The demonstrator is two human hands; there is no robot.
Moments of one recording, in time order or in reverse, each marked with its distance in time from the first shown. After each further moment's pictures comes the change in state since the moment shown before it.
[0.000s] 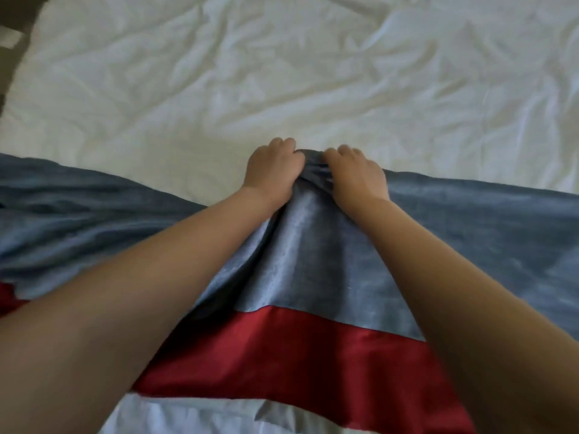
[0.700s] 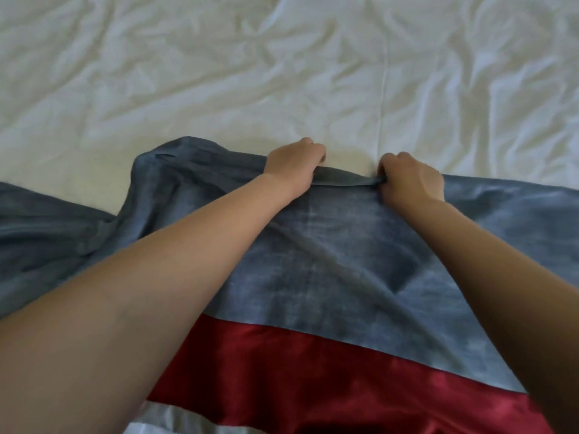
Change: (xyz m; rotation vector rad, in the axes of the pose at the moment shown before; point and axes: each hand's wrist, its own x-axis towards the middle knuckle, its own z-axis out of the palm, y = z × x) left_hand 0.098 0.188 0.015 -0.297 -0.135 0.051; right_hand -0.070 0.250 -0.003 -0.044 -0.136 0.291
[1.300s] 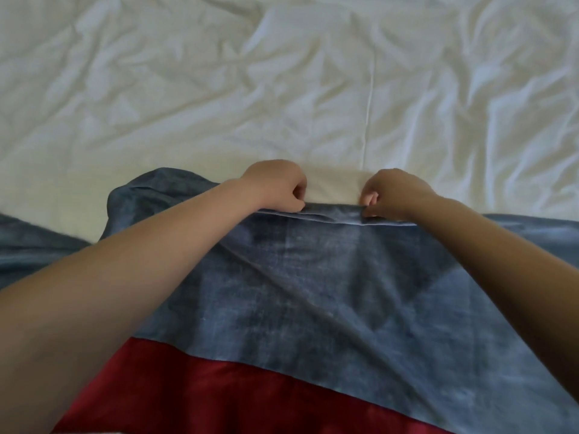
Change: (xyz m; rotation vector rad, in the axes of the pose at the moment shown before) left_hand 0.040 0.002 -0.023 0.004 -0.350 0.043; right_hand 0.053 0.036 -0.018 0.248 -0.369 -0.242
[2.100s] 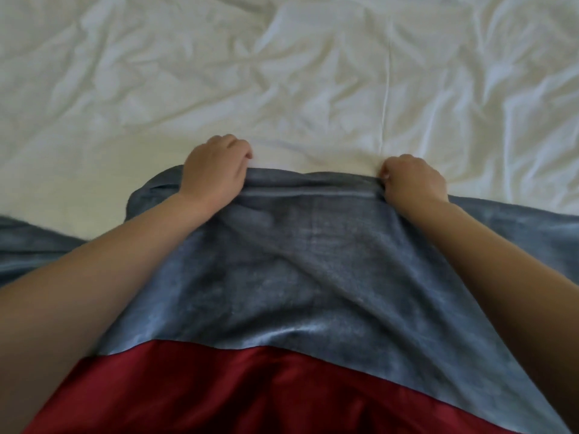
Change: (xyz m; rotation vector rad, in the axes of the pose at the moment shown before) left_hand -0.054 -0.086 0.007 0.107 0.643 -0.107; right_hand 0.013 -0.012 0.012 -0.130 0.339 0.208
